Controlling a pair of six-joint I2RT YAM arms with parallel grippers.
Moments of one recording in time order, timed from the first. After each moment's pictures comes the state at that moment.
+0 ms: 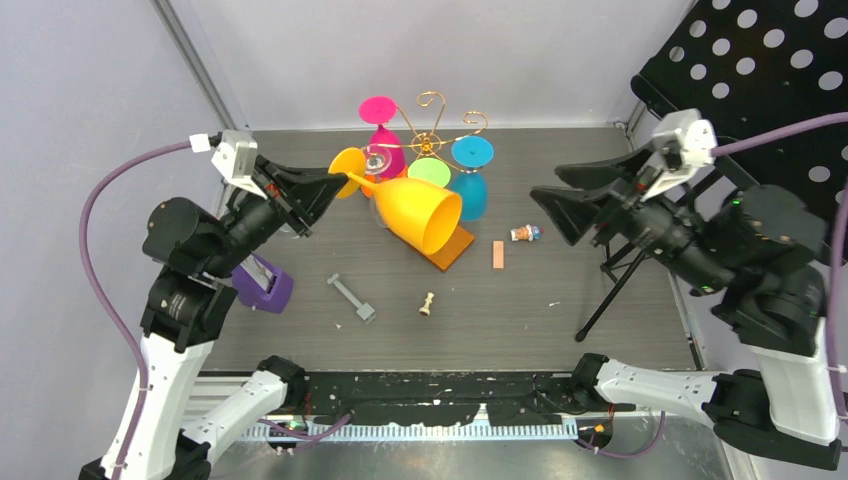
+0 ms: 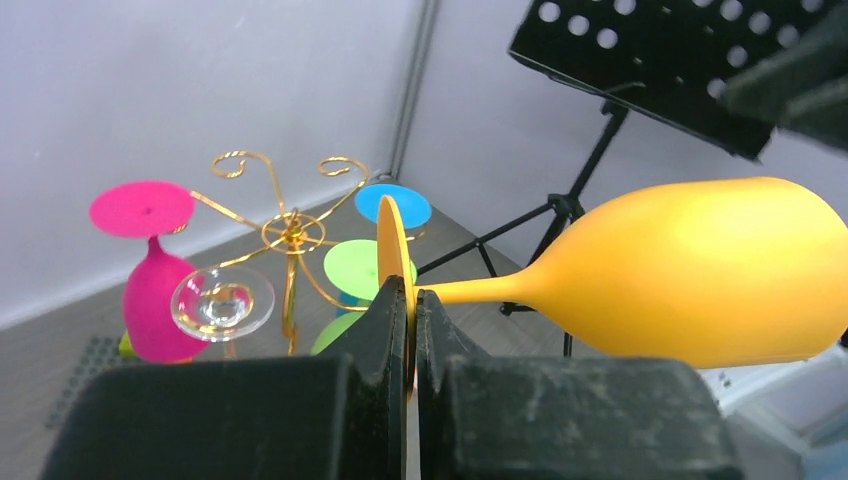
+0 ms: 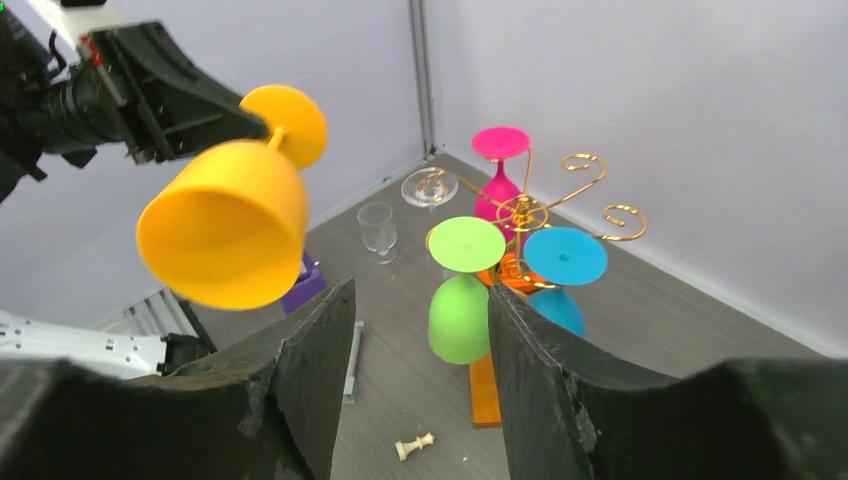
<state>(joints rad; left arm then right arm) -0.41 0.82 1.34 -0.31 0.38 -0.34 0.93 0.95 1.77 -0.72 0.11 0.07</state>
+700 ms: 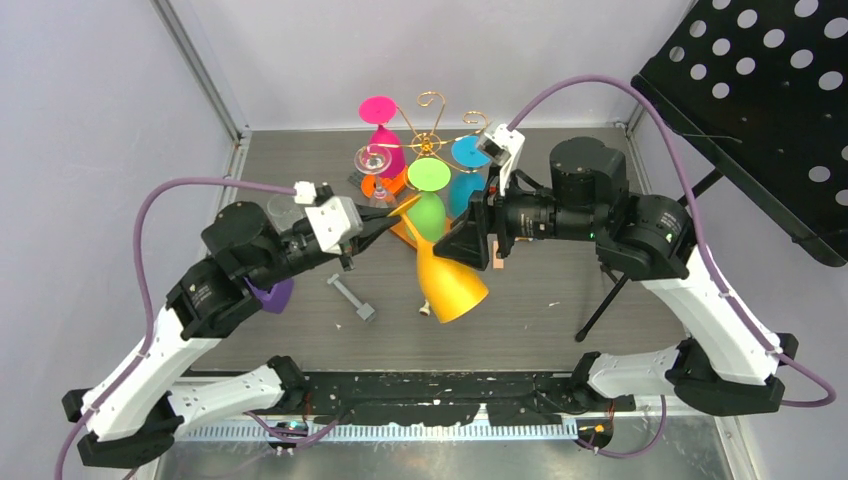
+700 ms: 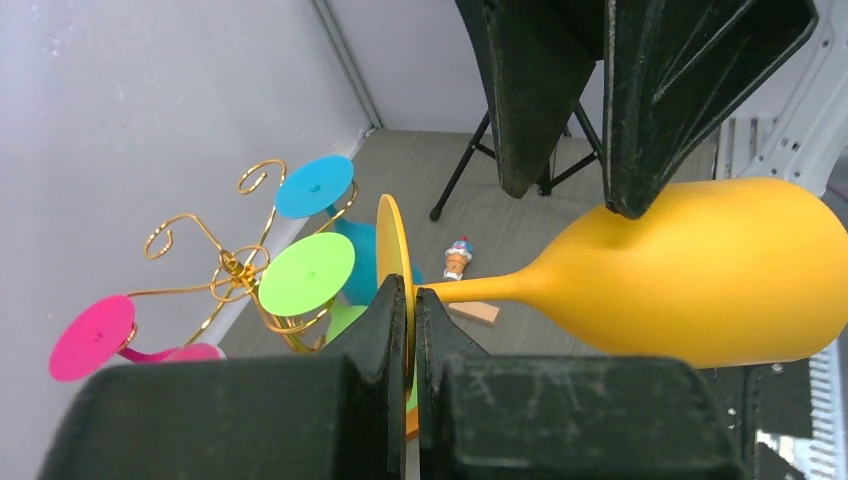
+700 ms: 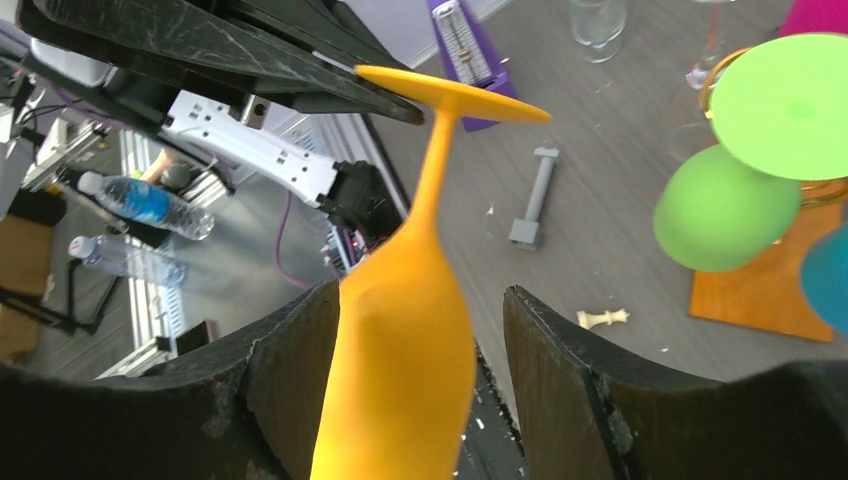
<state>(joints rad) -0.87 0.86 1.34 -0.41 0.25 0.27 0.93 1.24 1.87 -0.94 -0.29 0.28</state>
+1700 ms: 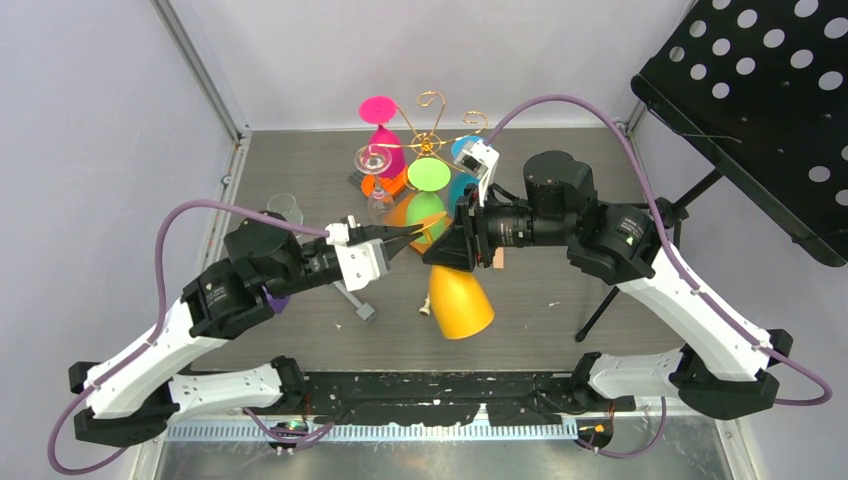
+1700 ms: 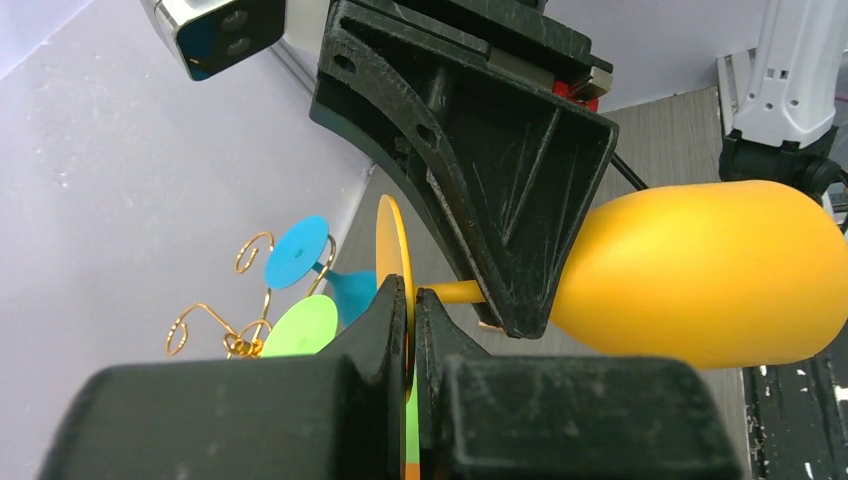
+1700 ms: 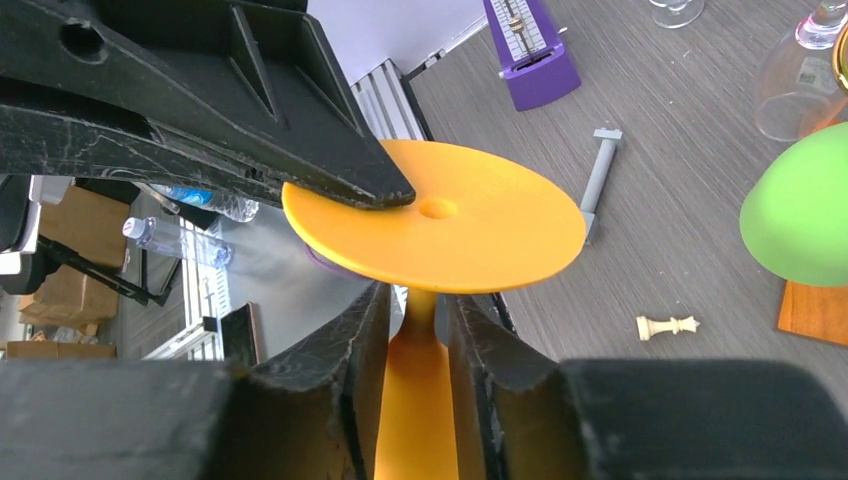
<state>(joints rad) -1.08 0.91 1.33 -0.40 0.19 0.54 0.93 1.20 1.64 -0.76 -0.42 0.37</state>
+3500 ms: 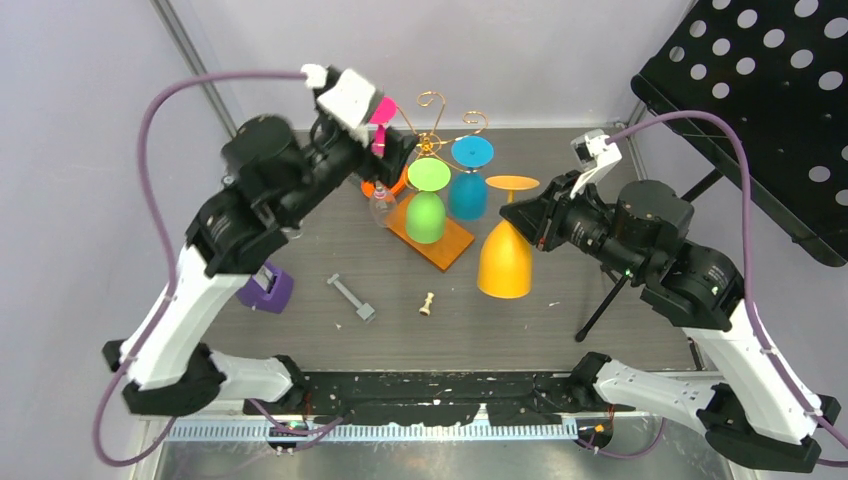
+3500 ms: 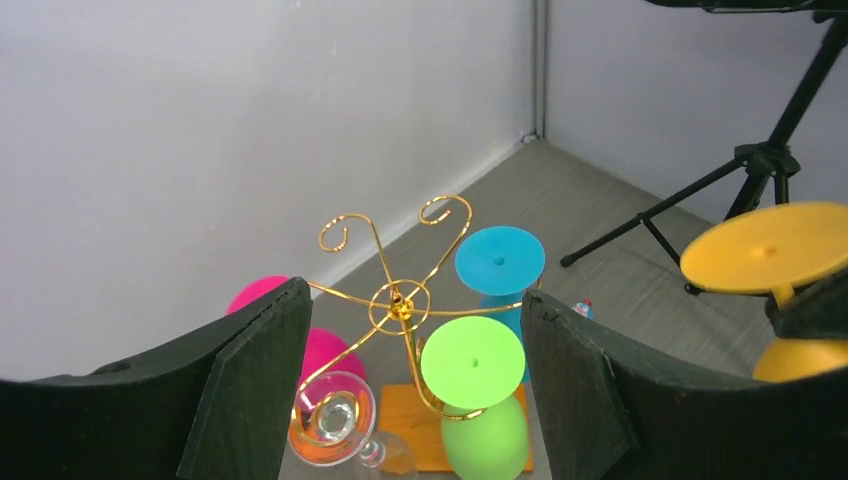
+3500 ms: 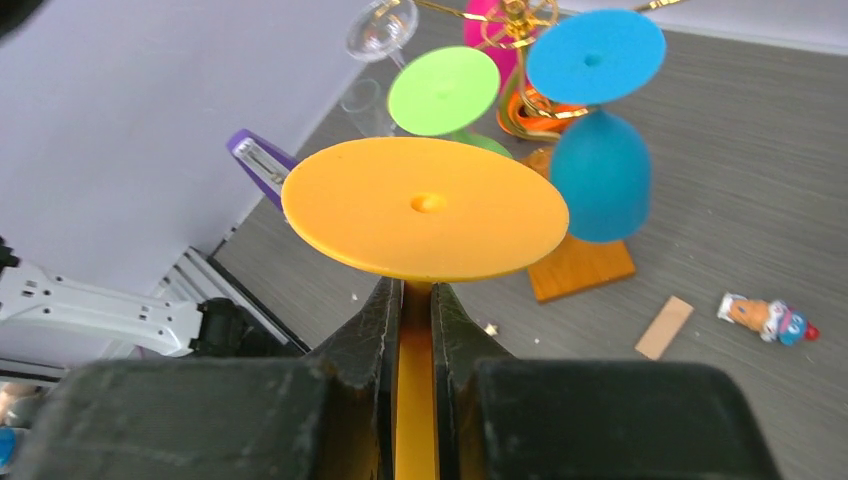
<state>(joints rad) -0.89 1.22 1.83 -0.50 -0.17 0.22 0.80 0.92 1.51 -0.75 0.07 0.39</state>
